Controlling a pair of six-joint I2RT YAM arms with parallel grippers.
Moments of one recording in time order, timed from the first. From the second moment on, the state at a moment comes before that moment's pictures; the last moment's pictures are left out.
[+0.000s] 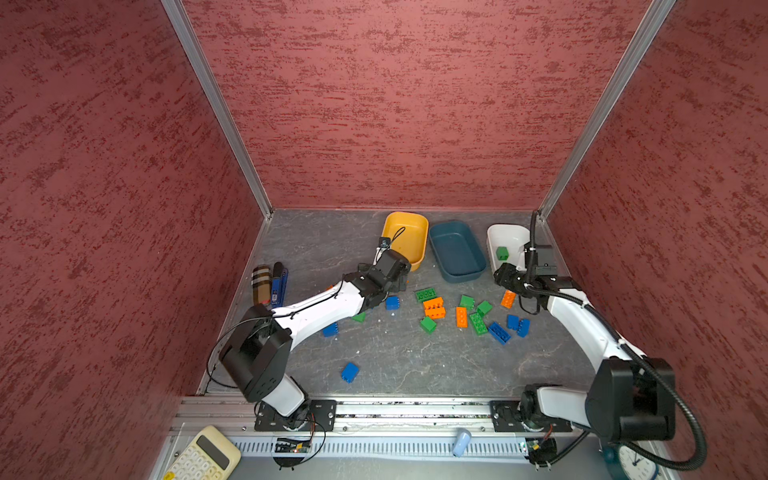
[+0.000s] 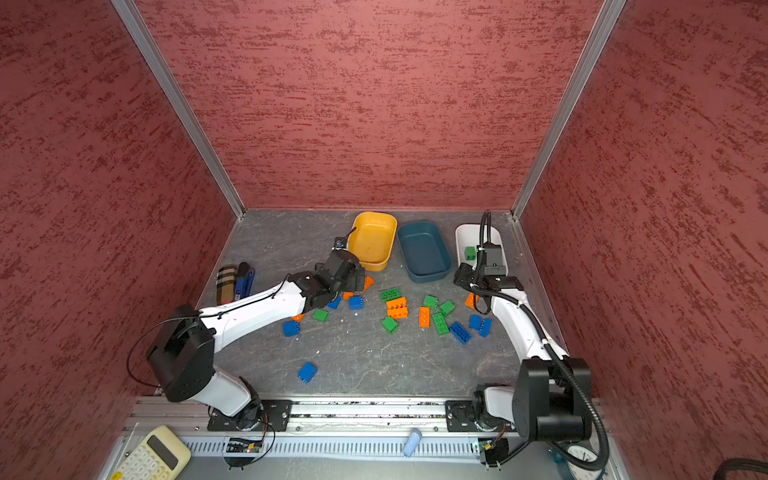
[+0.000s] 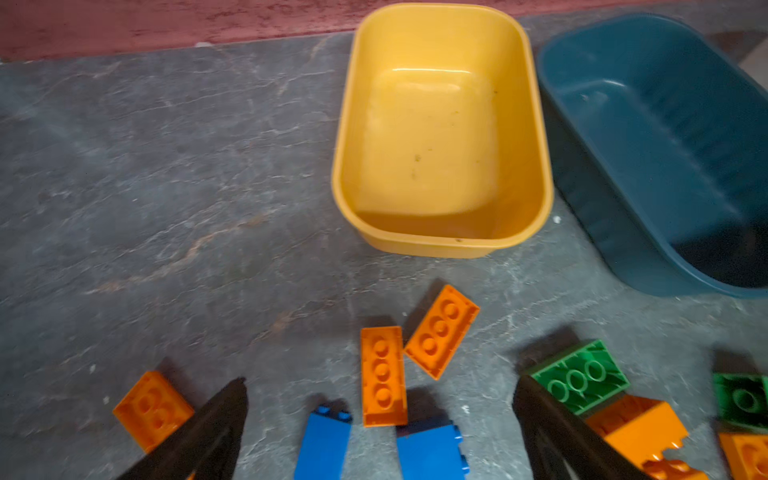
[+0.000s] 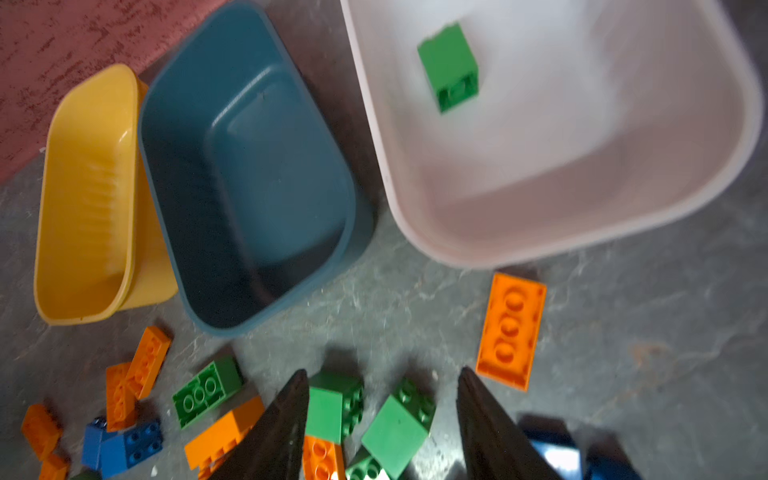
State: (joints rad) left arm -0.77 1.61 1.13 -0.37 -0.44 -0.42; right arm 0.01 1.24 0.82 -0.47 -0.14 0.50
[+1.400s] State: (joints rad) left arm -1.03 2.16 1.60 -0.66 -0.12 -0.09; right arm 0.06 1.26 0.70 -0.40 -0.07 0.67
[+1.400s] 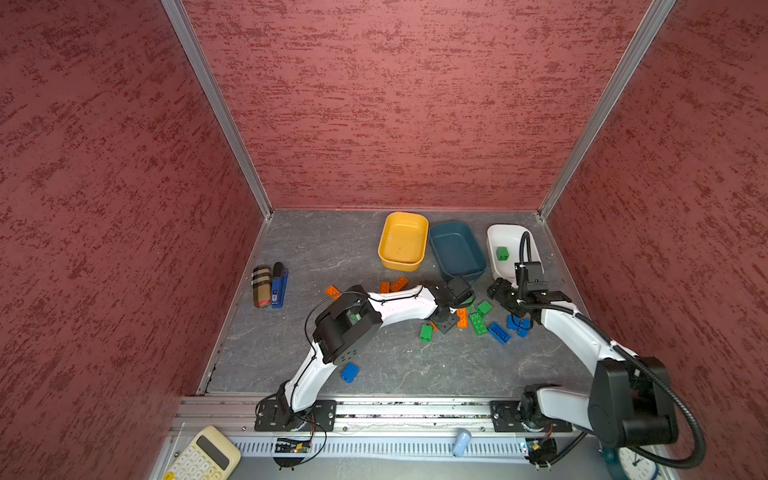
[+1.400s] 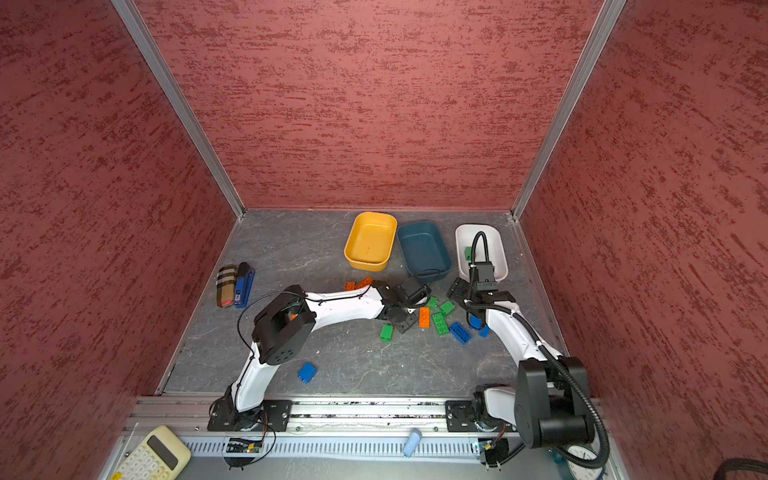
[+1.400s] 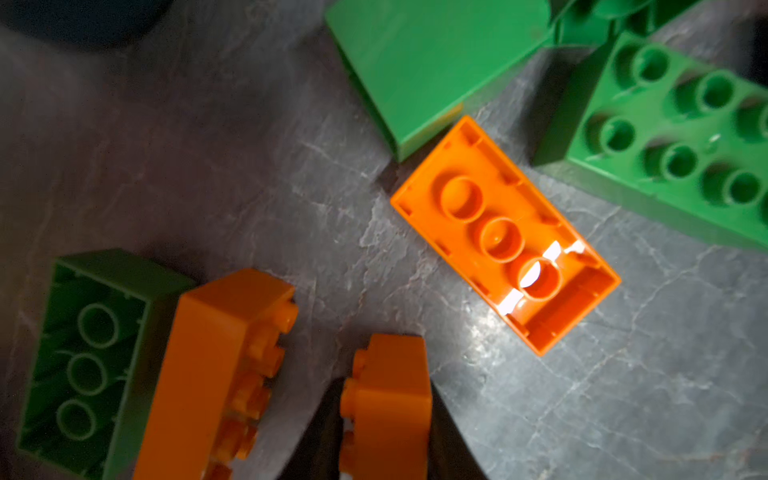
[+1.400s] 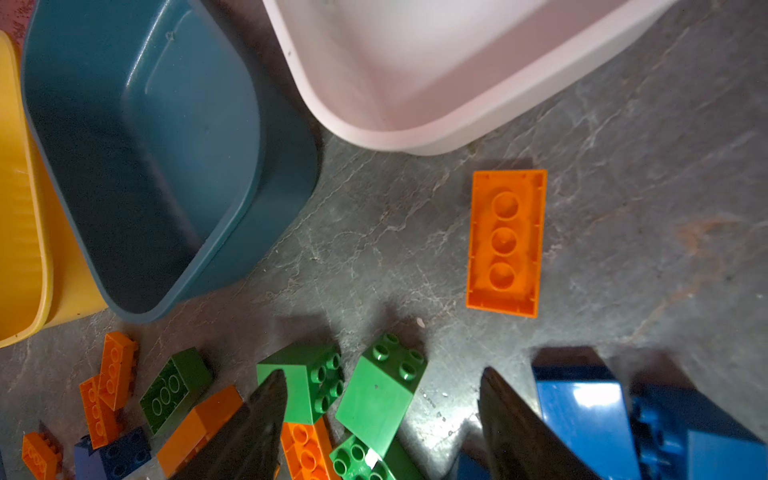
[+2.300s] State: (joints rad) left arm -0.74 2.38 2.23 -0.53 0.14 -0.44; right arm 0.07 1.31 0.66 -0.34 -0.11 0.64
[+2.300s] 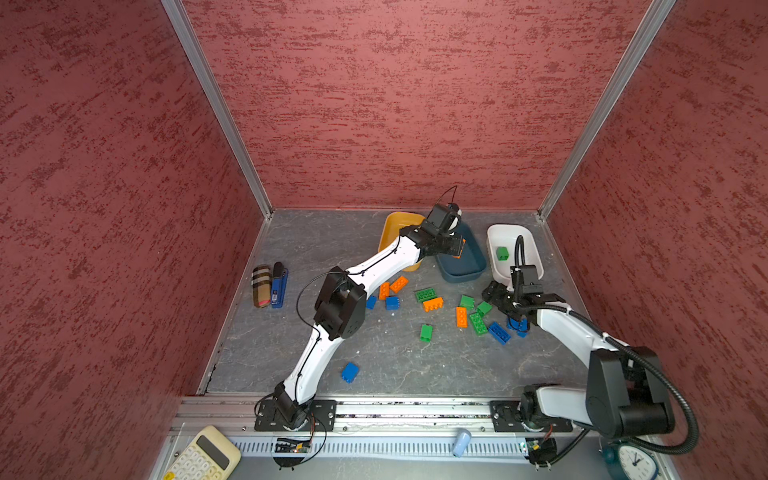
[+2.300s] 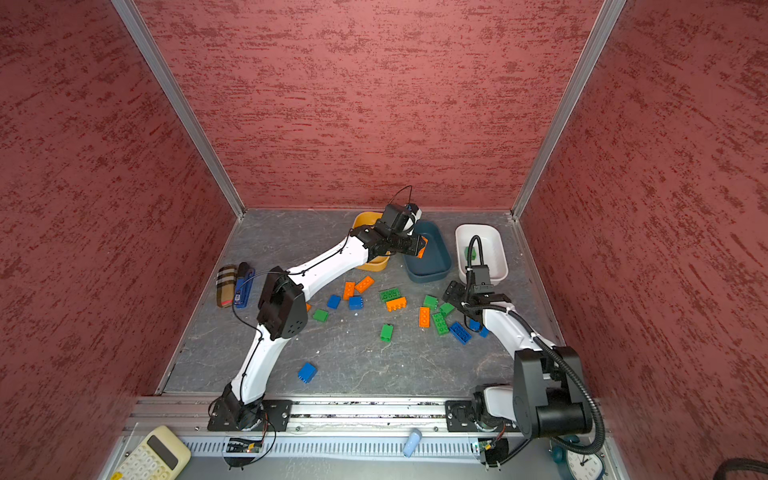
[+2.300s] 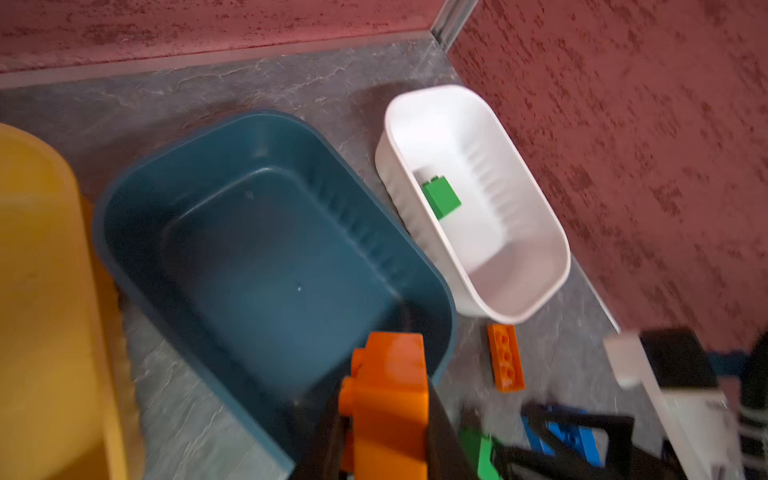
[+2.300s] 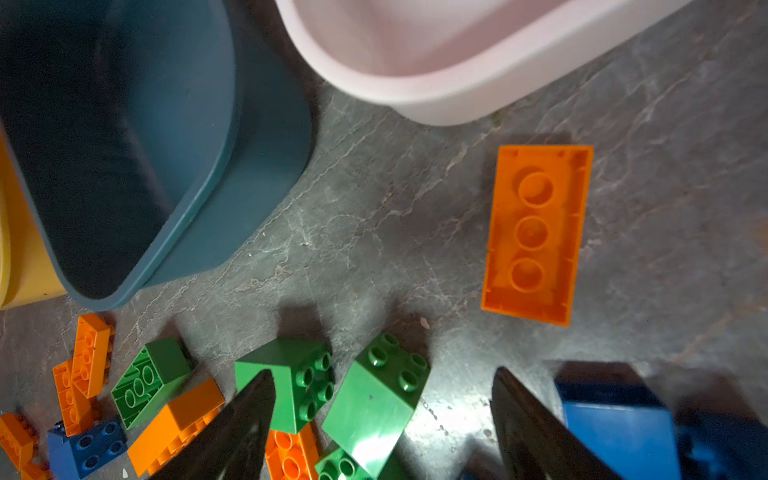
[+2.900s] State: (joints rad) left arm -0.72 2.55 2.41 -0.61 0.21 -0.61; right arm 0.12 1.34 0.66 -0.37 -0.10 0.65
